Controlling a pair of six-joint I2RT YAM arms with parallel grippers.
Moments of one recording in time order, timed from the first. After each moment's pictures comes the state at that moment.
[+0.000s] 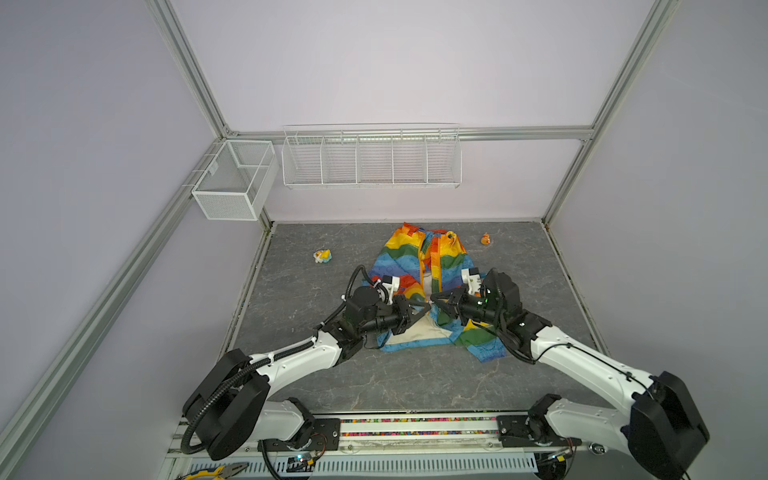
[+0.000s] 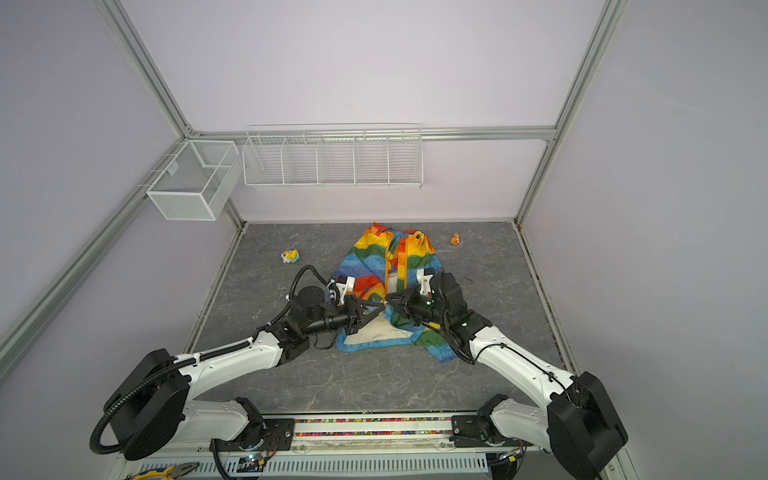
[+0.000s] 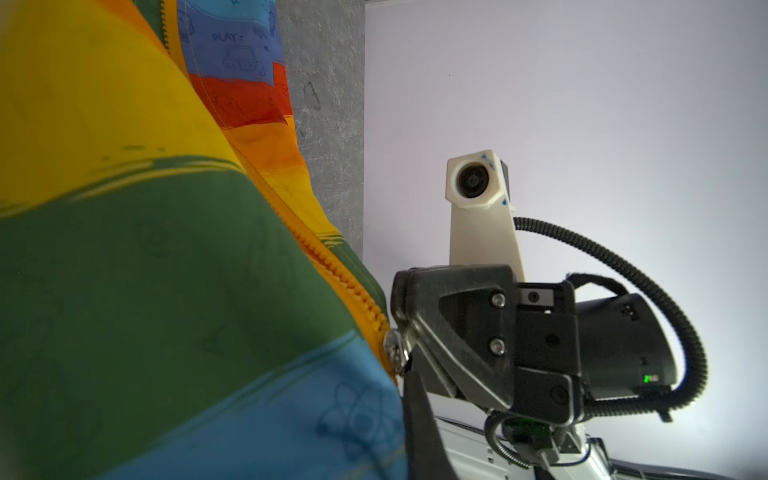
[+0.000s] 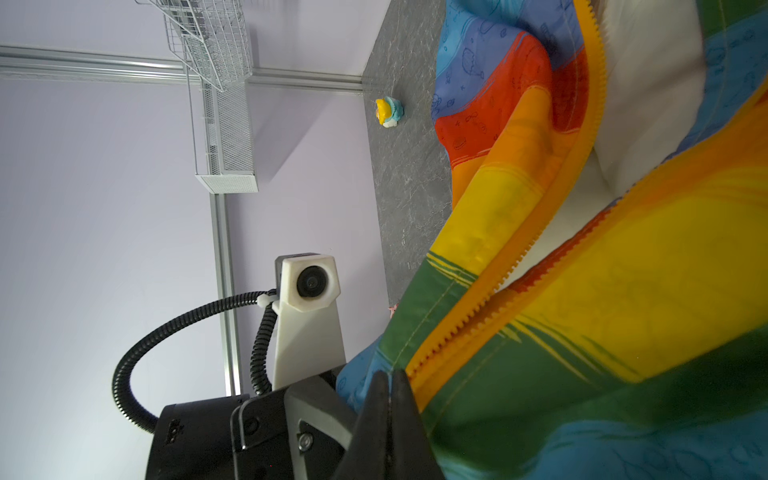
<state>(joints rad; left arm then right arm) -0.79 1.33 0.62 0.50 0.50 -1.38 0.59 1.18 0.68 0.12 -0.44 1.35</state>
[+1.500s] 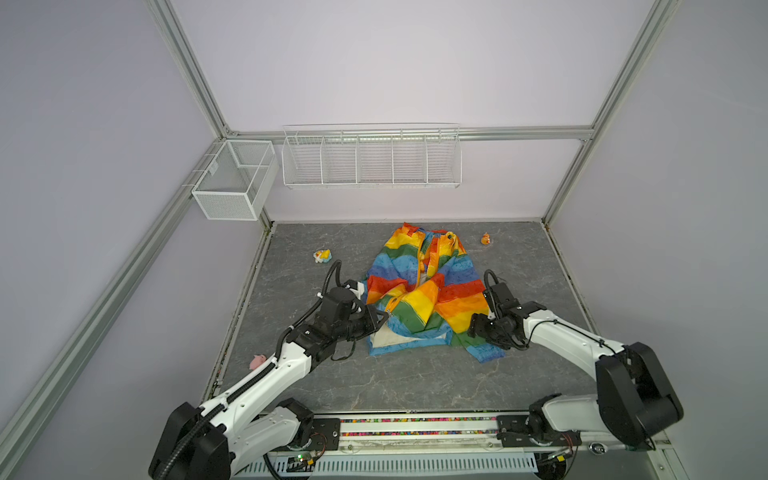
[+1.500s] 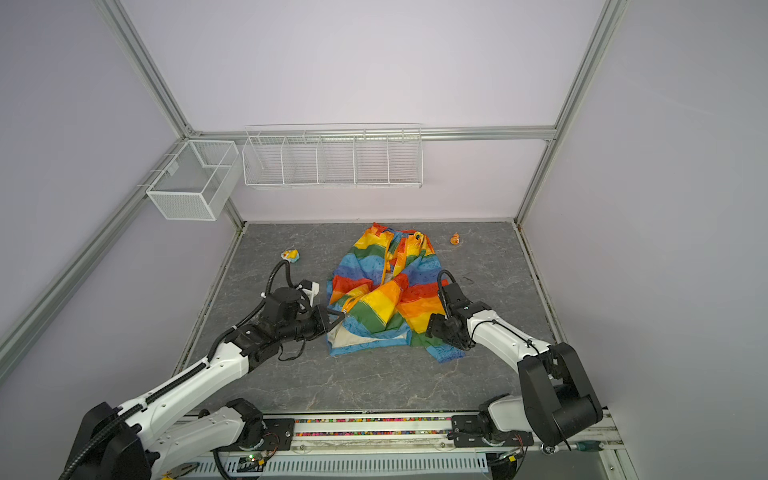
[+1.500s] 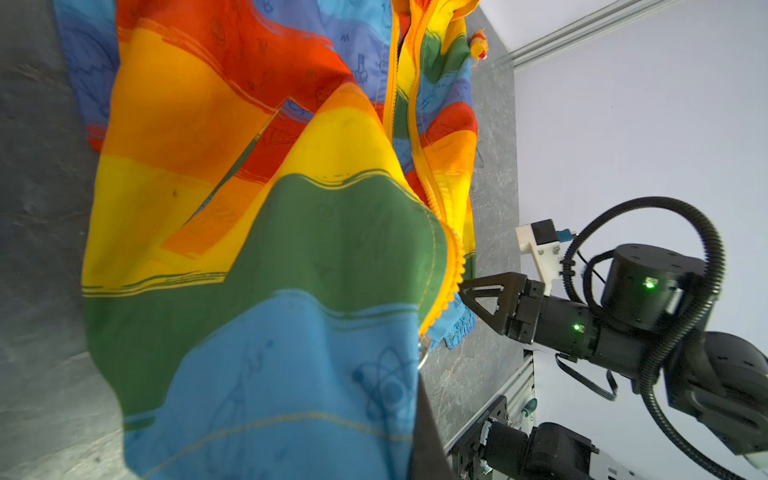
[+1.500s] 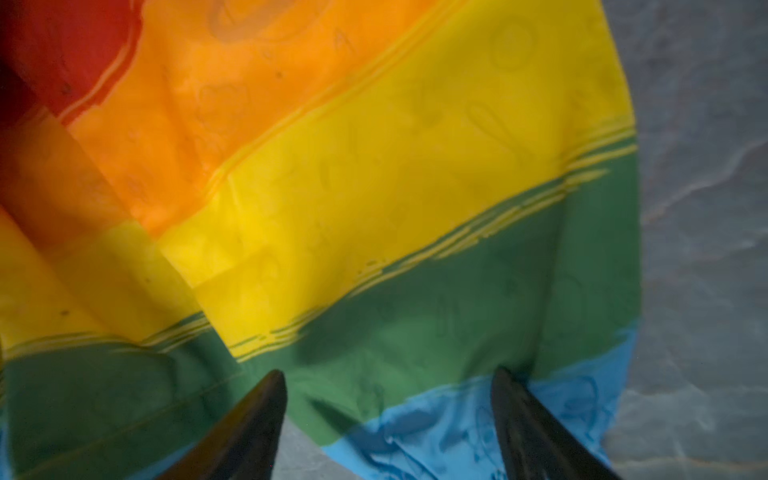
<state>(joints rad) -0.59 1.02 0.62 -0.19 0.32 -0.90 0.39 1.39 0.70 -0.56 -0.10 0.70</state>
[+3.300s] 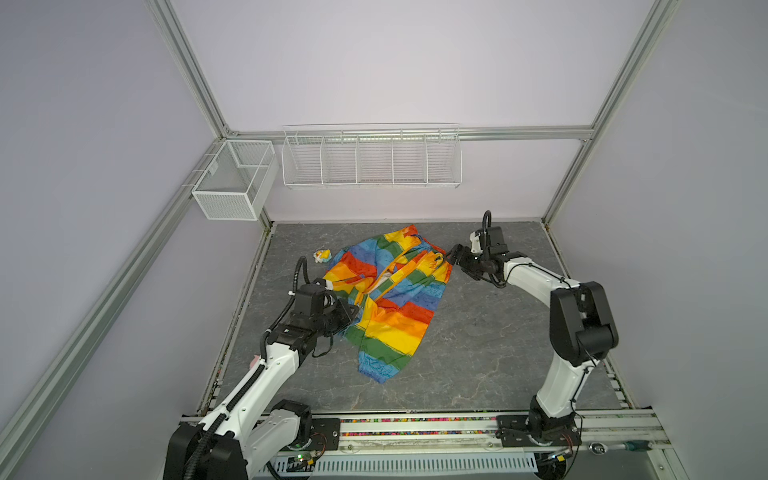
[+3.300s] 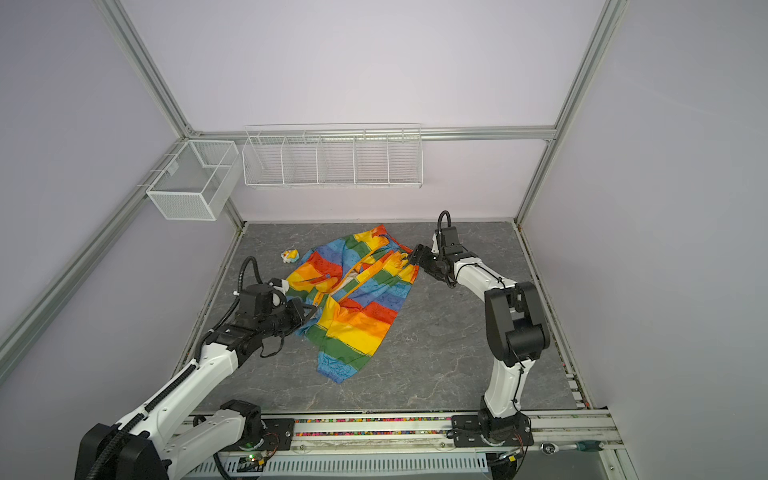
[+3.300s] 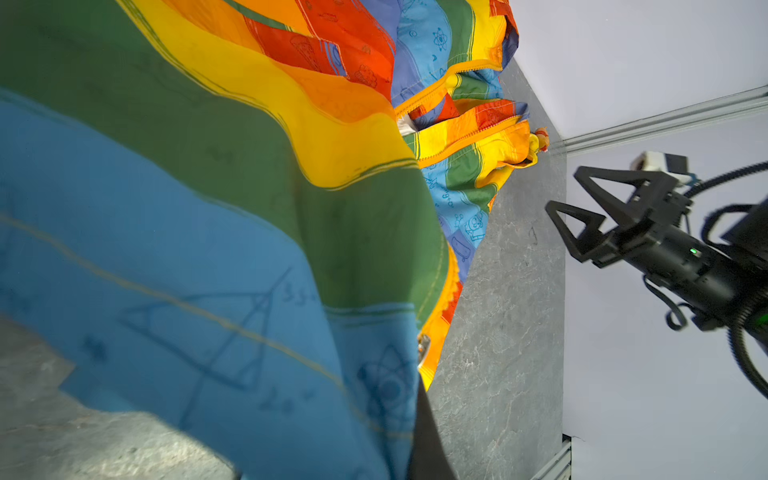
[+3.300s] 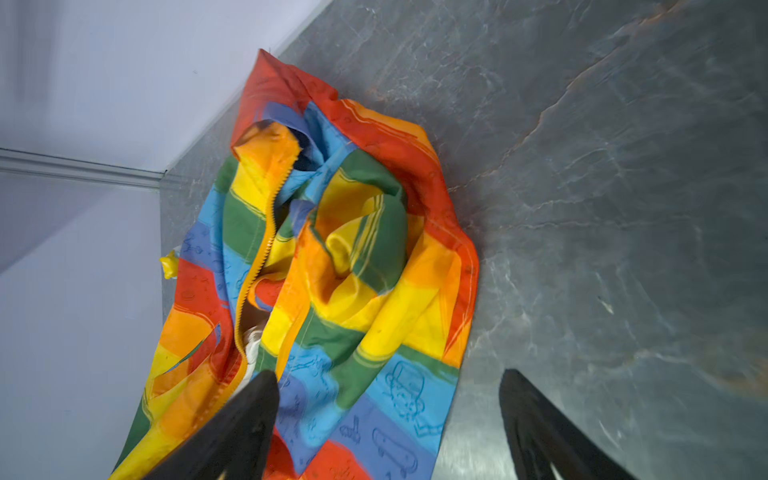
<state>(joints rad) -0.31 1.01 0.58 -0.26 0.36 -0.80 0.25 1.93 1.32 -0.22 -0.34 0.70</state>
